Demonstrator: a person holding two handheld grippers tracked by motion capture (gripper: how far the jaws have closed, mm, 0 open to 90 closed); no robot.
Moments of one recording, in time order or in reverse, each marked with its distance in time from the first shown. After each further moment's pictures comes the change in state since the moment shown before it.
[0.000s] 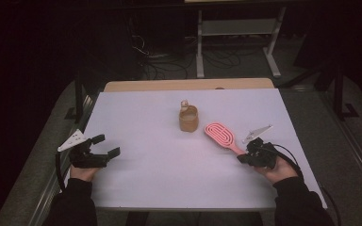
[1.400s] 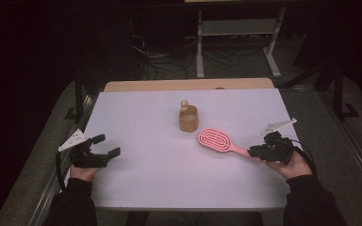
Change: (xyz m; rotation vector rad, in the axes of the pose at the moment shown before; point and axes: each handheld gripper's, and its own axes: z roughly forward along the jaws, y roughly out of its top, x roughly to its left) left arm 0.000 0.000 0.001 0.008 0.000 0.006; right arm -0.028 -0.013 -0.031 -0.106 -0.002 0.099
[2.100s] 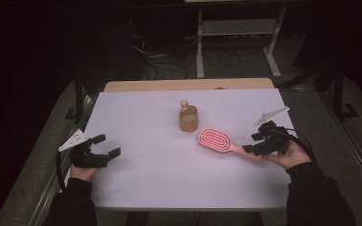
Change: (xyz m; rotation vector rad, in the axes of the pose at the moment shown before) left arm 0.000 0.000 0.000 0.005 -0.006 0.005; right arm 0.005 0.035 -0.008 0.049 -0.042 -0.071
